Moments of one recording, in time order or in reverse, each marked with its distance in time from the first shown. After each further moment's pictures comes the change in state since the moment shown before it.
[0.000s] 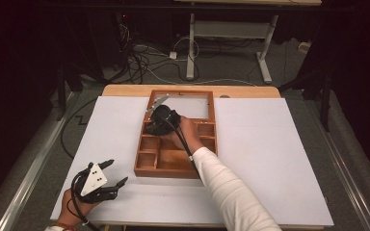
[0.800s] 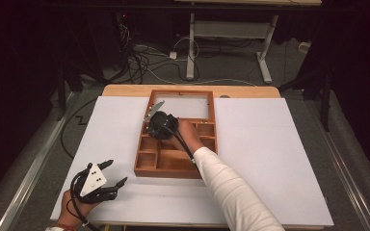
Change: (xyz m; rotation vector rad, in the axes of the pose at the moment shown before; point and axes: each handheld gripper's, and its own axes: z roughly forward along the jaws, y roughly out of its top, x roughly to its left) left arm -0.001 0.000 -0.002 0.000 0.008 -0.010; right arm 0.012 -0.004 0.006 0.057 0.056 -0.150
